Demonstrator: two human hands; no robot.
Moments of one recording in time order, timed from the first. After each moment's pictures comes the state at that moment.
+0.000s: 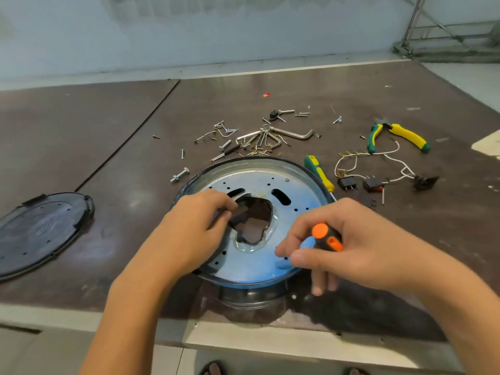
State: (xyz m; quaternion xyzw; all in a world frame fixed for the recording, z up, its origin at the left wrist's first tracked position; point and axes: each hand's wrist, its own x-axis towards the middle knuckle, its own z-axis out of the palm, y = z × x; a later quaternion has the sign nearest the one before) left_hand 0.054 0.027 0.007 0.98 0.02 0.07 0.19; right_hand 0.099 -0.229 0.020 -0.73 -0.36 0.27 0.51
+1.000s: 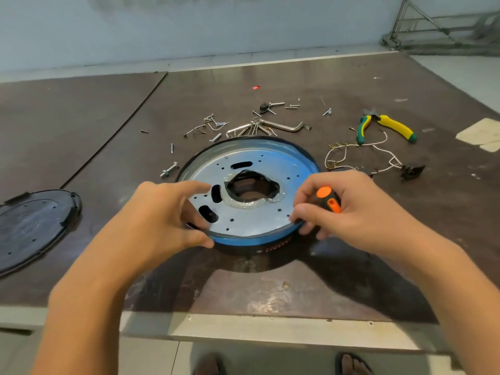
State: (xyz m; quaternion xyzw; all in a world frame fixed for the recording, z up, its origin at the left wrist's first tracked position) left_hand 0.035 0.045 0.028 0.97 0.01 0.05 0.22; right_hand 0.117 -0.229 0.012 -0.80 -0.29 0.12 0.50
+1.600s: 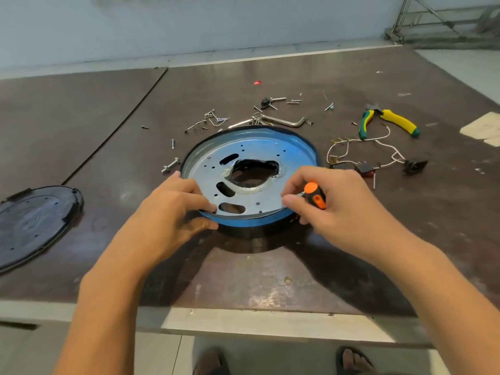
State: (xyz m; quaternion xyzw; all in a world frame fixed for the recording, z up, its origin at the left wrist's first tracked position) left_hand 0.047 0.056 0.001 0.98 -0.09 0.09 0.13; right_hand 0.114 -0.212 0.002 -0.85 -0.31 -0.01 0.43
